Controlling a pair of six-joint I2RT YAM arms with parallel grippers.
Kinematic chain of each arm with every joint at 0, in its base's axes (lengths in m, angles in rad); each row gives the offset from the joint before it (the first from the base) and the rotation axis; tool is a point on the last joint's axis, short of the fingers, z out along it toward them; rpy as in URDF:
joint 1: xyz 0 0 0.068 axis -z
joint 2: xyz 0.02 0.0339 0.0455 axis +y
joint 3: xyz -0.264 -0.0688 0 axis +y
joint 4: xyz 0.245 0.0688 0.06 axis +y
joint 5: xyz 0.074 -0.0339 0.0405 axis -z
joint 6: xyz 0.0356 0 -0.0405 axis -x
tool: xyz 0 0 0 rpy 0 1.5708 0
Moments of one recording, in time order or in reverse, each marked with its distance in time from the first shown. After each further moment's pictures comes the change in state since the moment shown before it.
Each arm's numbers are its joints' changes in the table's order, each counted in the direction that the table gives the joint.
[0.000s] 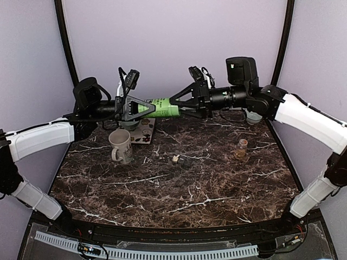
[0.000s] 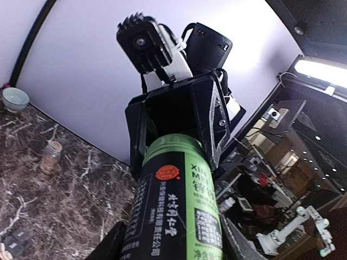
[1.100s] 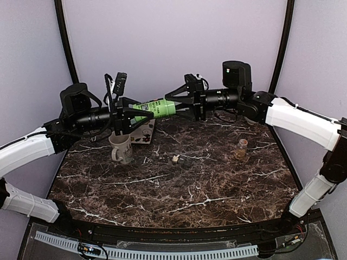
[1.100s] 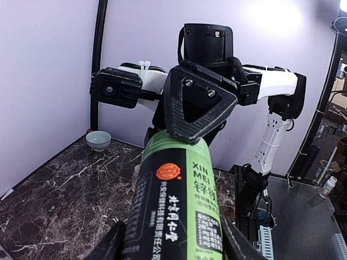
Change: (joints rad) left arm 0.118 -0.262 0.072 0.365 -0.497 -0.658; right arm 0.024 0.057 0.084 -0.291 -0.145 -0.429
